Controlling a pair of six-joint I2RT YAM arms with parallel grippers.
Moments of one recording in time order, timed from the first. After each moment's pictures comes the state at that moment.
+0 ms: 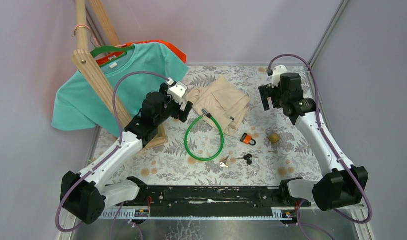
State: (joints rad) left arm -0.48 1.13 0.87 -0.04 0.06 0.22; right arm 0.20 1.26 1.17 -0.56 0.16 -0.23
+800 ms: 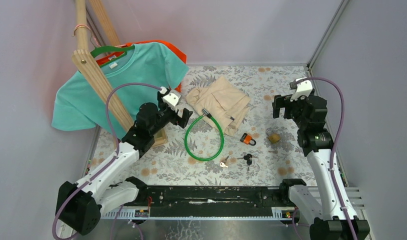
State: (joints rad) left arm -0.47 1.02 0.67 0.16 0.14 0.15; right arm 0.02 0.86 0.83 -0.29 -0.12 -0.13
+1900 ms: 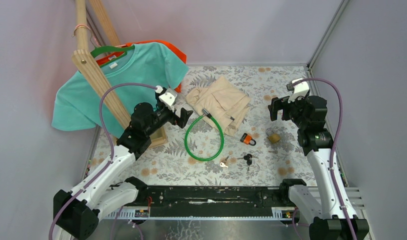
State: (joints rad) left arm -0.47 0.94 0.72 0.10 0.21 0.12; right arm 0.01 0.86 0.83 -0.31 -0.25 -0.15
